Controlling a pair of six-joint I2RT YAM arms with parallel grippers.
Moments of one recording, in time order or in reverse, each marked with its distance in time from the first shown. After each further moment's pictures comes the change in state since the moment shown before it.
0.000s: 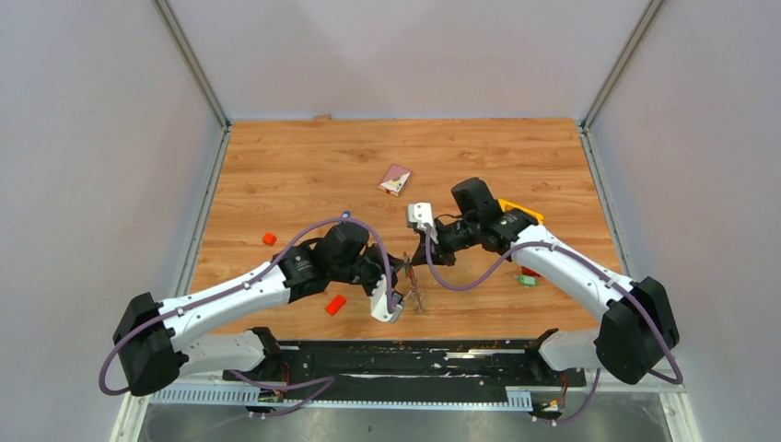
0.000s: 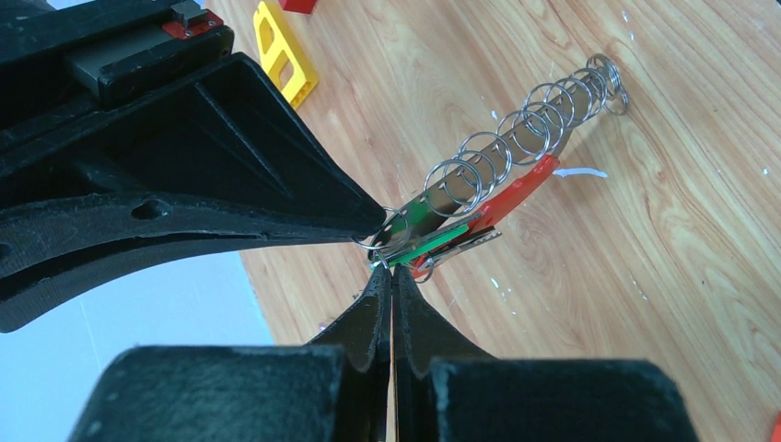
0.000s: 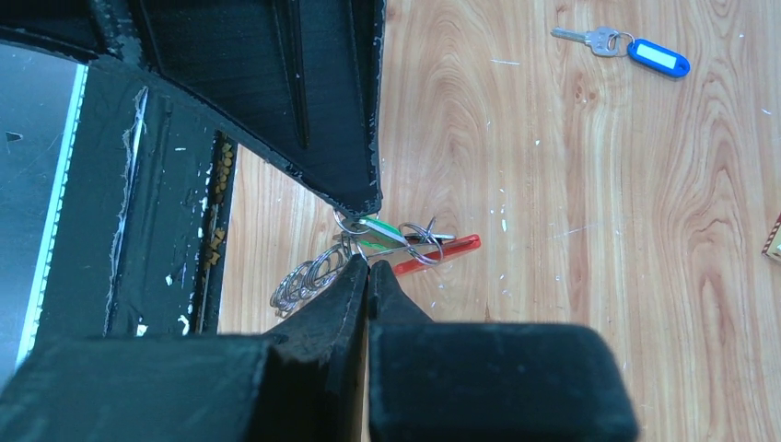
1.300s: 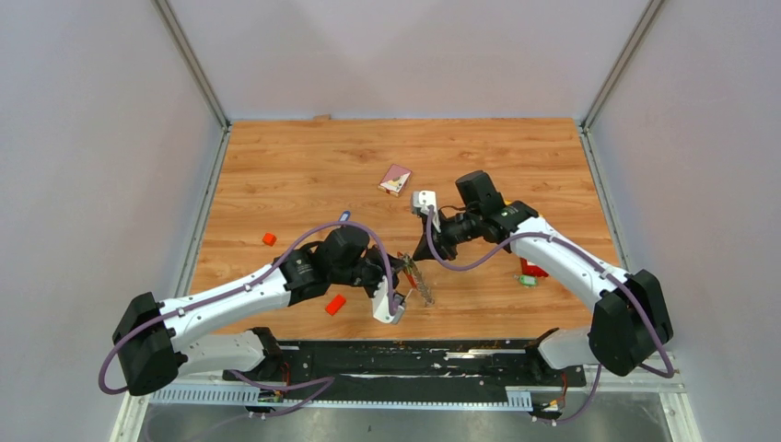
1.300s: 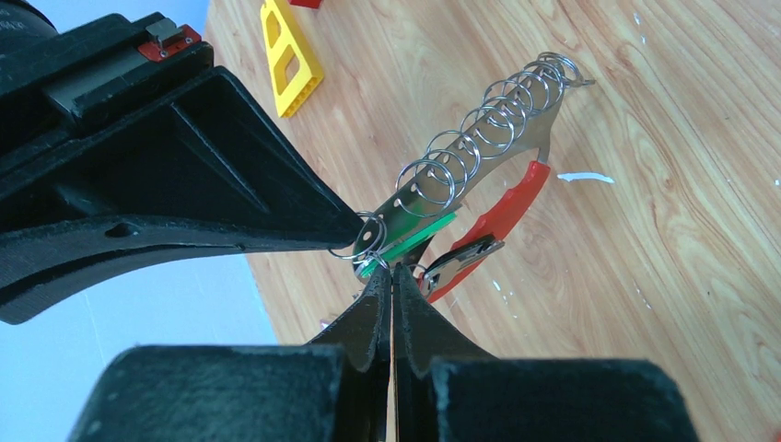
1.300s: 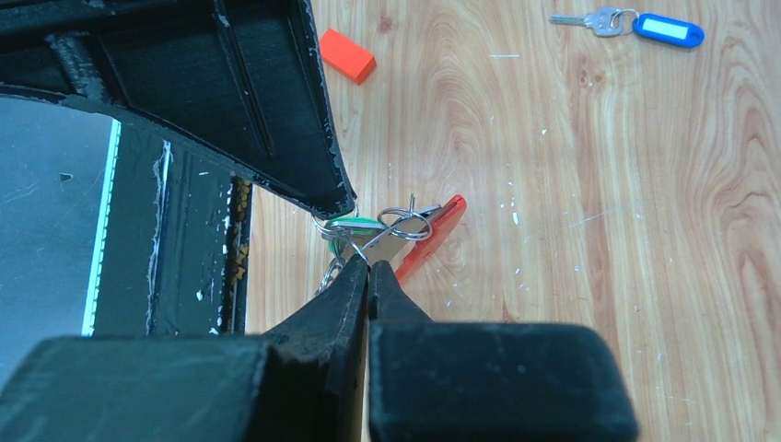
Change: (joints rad) left arm -0.019 -0.005 -0.028 0.045 -0.034 -0.013; right arm -0.060 0.056 0.039 -0.012 -0.073 0.101
